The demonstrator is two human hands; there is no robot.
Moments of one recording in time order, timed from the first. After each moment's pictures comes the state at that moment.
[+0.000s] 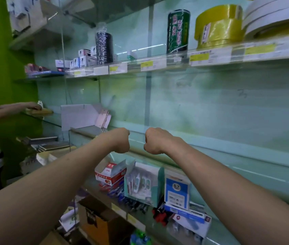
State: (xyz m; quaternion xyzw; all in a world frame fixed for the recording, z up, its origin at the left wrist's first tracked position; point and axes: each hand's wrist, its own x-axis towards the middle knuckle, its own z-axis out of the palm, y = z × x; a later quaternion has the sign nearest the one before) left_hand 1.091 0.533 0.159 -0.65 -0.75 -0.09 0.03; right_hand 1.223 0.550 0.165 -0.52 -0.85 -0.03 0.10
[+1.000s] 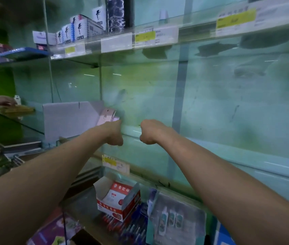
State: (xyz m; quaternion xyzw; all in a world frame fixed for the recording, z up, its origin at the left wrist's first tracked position) left_hand 0.907 0.754 0.149 -0.65 -0.75 -0.11 0.00; right_hand 1.048 0.769 0.160 -0.54 -0.83 -0.08 0.09
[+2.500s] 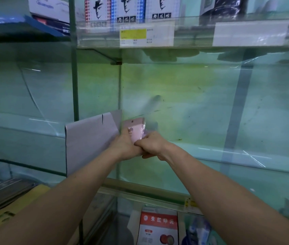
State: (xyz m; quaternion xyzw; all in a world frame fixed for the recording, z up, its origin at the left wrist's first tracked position) left_hand 0.739 0.919 0.107 -0.71 -0.58 -0.34 -0.22; right_hand 0.855 0.871 0.136 -0.60 -0.63 0.32 0.38
